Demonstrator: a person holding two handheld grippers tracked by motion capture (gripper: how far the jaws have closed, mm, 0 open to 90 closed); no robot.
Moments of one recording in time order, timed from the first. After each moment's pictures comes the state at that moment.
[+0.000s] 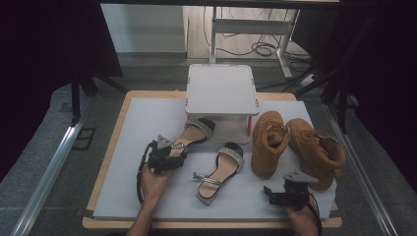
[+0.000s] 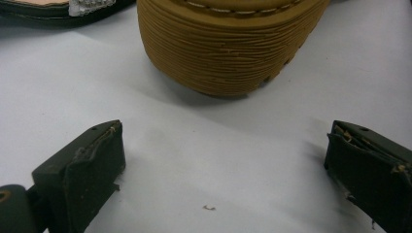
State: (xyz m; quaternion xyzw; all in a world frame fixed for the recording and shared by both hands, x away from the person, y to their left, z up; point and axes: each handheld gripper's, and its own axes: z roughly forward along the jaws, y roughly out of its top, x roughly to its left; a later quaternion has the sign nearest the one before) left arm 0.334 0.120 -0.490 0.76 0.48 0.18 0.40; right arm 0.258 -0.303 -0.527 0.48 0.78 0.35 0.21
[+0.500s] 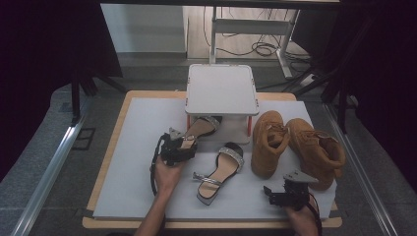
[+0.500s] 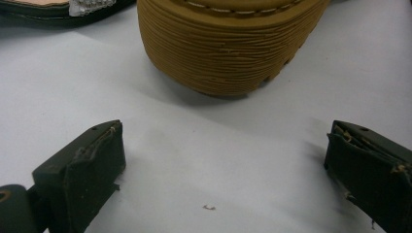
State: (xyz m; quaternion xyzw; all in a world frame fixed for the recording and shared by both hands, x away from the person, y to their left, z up) left arm 0.359 0.087 -0.488 0.75 0.50 0.18 0.40; right arm 0.257 -0.303 -0.527 0.48 0.78 0.35 0.21
